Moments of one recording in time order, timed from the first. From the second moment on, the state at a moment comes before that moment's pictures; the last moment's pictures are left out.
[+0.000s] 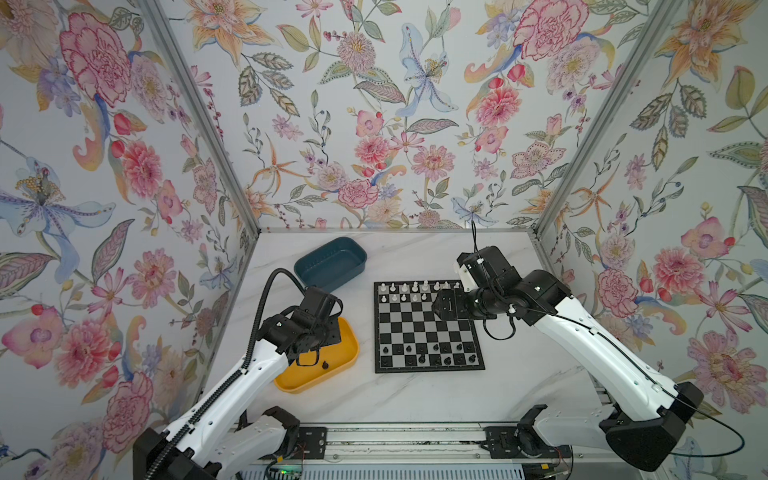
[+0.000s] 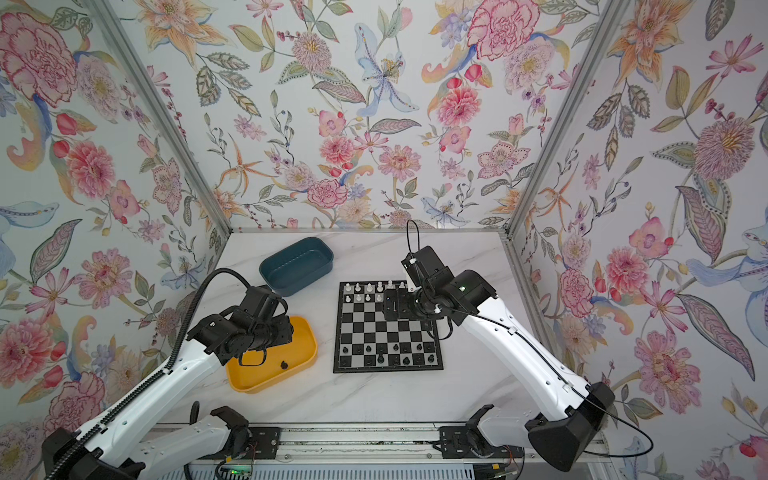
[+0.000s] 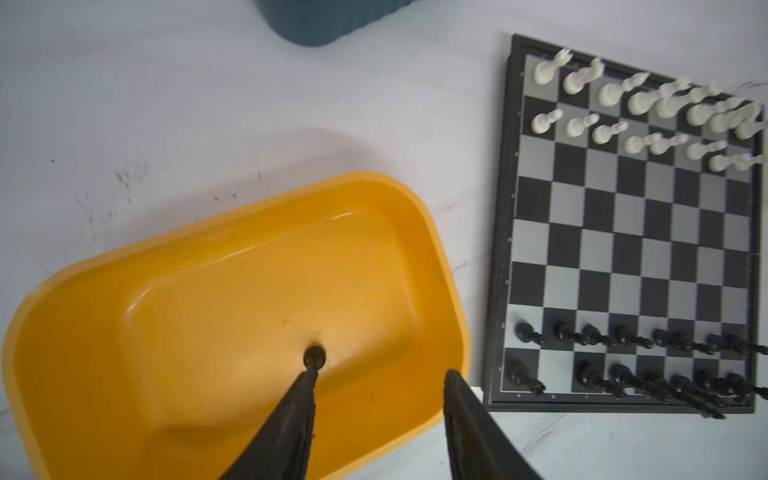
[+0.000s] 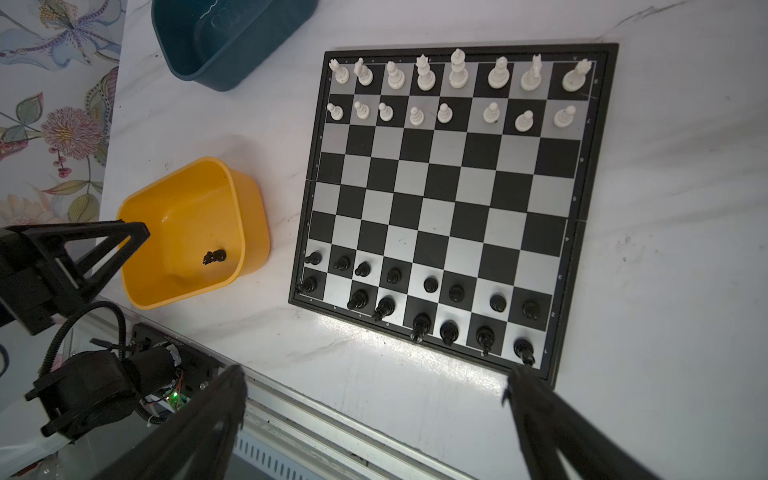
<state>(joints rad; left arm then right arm) -0.48 1.05 0.87 -0.92 -0.13 -0.62 0.69 1.35 1.48 -1.13 -0.04 0.52</state>
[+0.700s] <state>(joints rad) -0.44 1.21 0.76 -0.88 -0.08 -0.66 0.53 1.72 1.68 -1.01 -0.20 0.34</state>
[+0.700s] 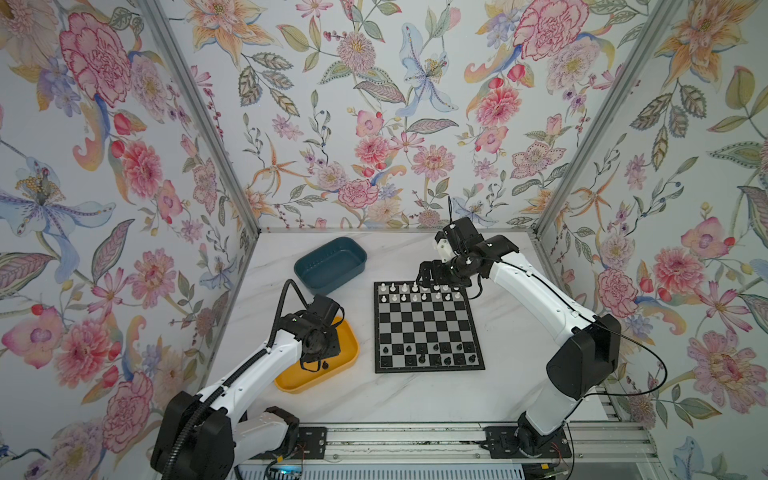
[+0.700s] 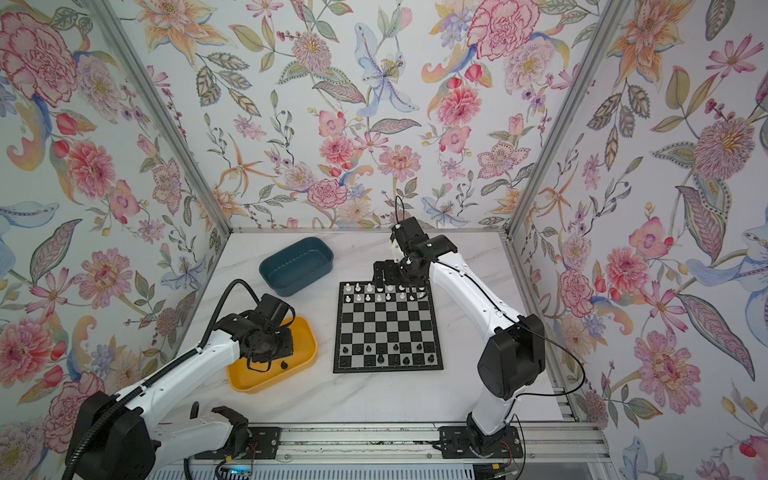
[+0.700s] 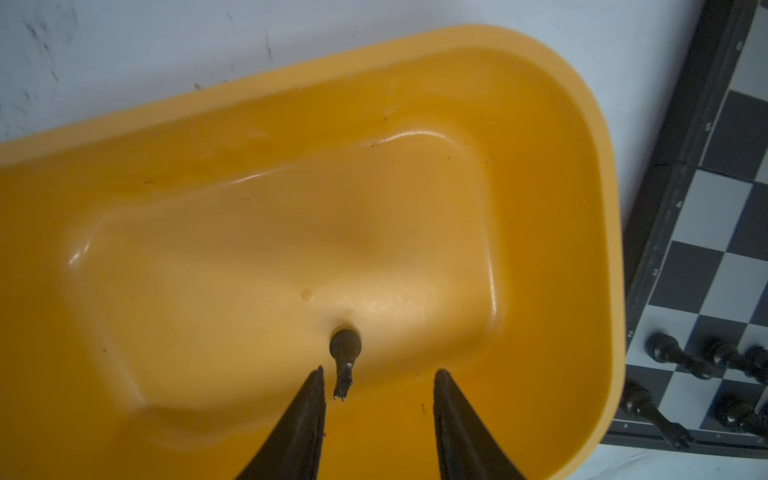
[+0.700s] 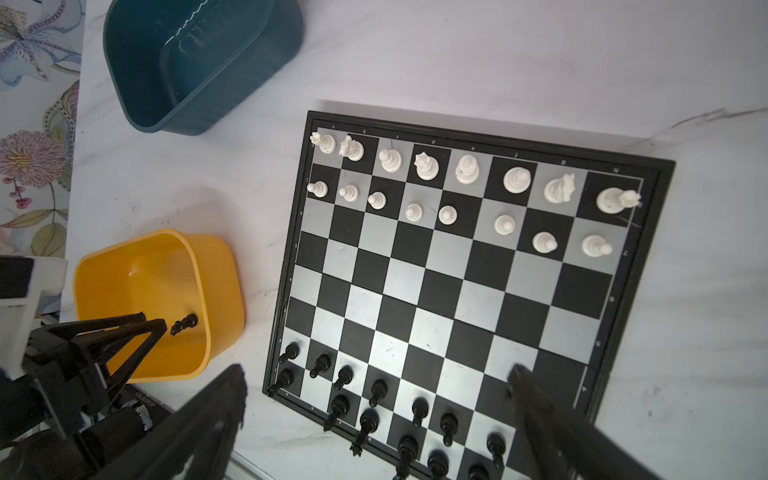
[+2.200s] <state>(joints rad) -0.38 1.31 0.69 -0.80 -0.03 -0.52 0.57 1.71 1.66 -1.01 -0.16 0.38</state>
